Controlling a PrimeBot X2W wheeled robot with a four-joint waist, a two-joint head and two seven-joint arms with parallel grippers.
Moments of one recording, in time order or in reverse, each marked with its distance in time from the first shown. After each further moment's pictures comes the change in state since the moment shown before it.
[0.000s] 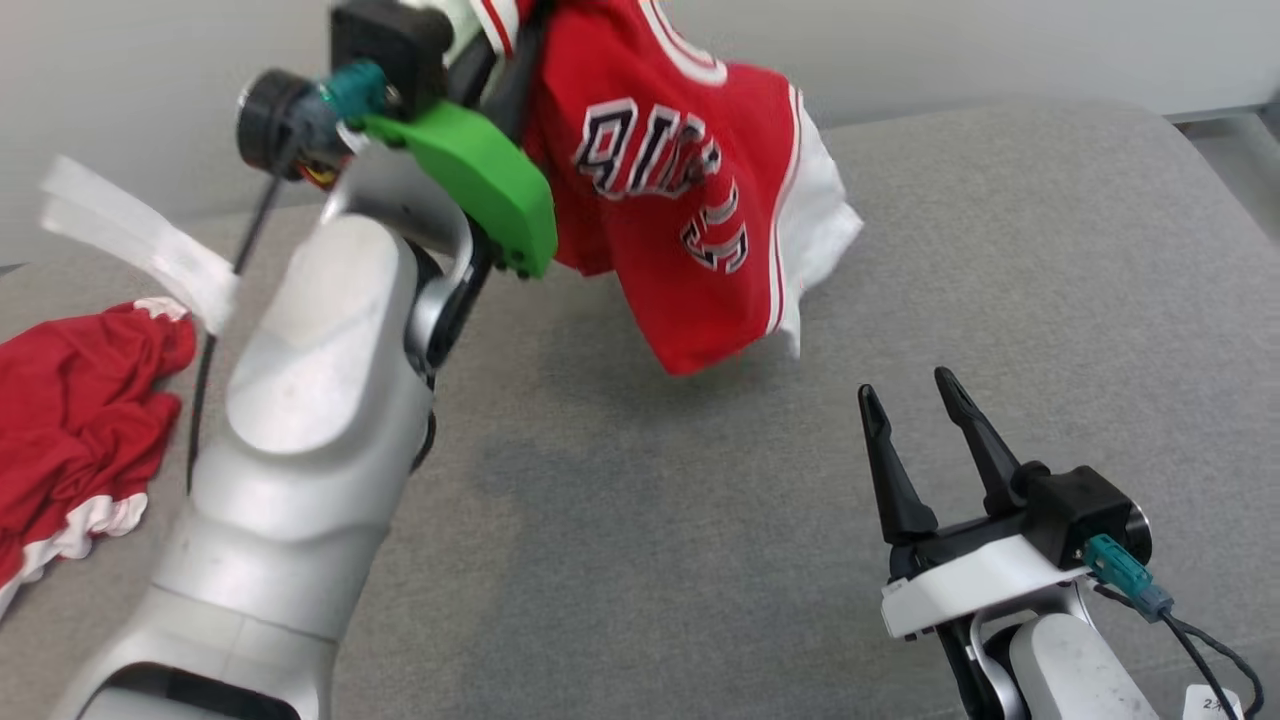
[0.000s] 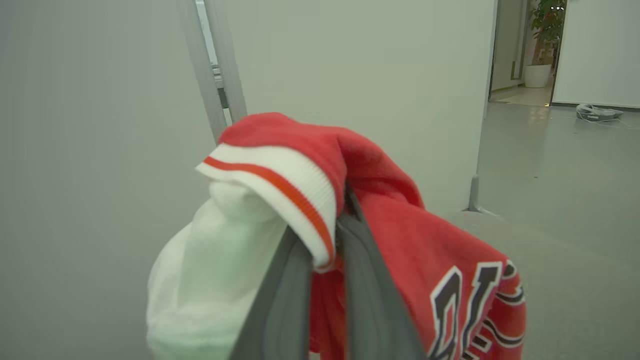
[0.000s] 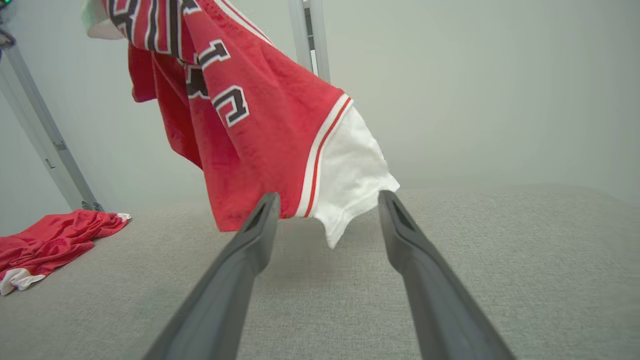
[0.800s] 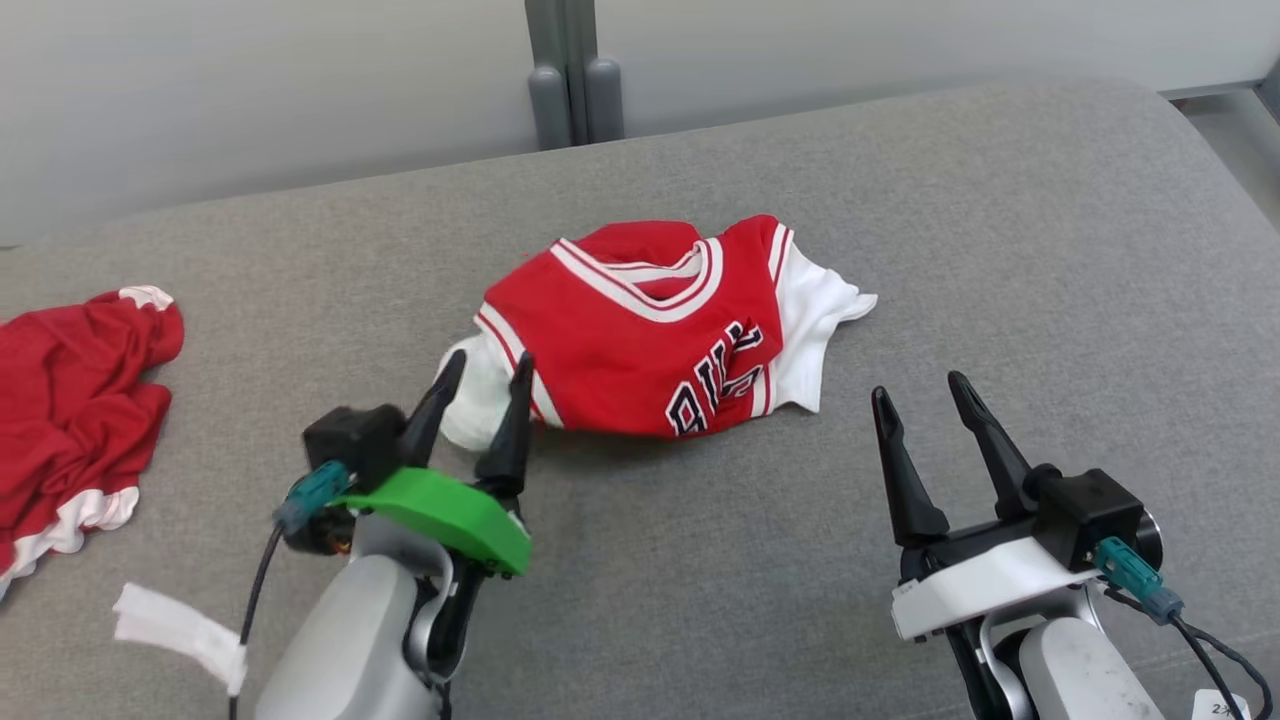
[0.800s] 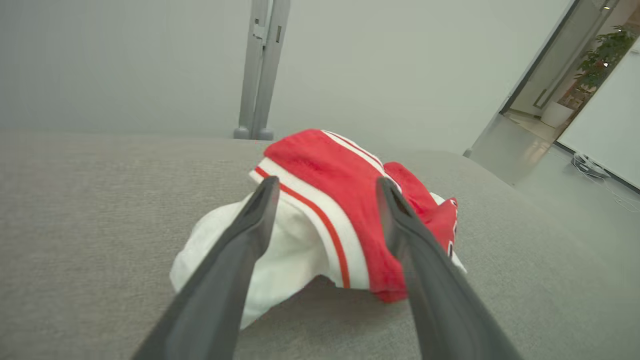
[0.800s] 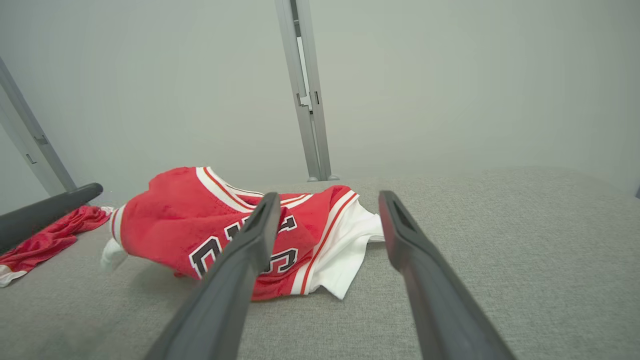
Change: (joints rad) left arm 0.510 0.010 0.005 0.004 -0.182 0.006 -0.265; right arm 0.001 0.000 -0.020 0.007 0.005 0.000 0.000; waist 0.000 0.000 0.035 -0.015
